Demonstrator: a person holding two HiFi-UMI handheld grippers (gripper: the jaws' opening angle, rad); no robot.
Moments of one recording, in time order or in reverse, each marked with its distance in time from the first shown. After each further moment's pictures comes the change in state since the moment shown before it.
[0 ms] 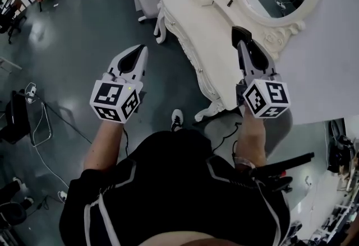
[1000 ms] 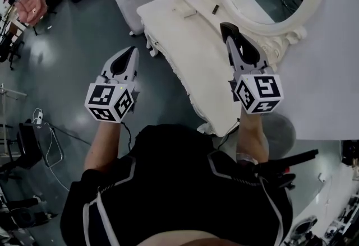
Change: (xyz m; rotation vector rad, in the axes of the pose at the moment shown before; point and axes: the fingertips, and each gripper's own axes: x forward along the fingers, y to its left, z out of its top) left arm 0.200 0.007 0.005 0.055 0.071 -0.012; right arm 0.111 -0.148 -0.029 -0.011 0.023 -0.026
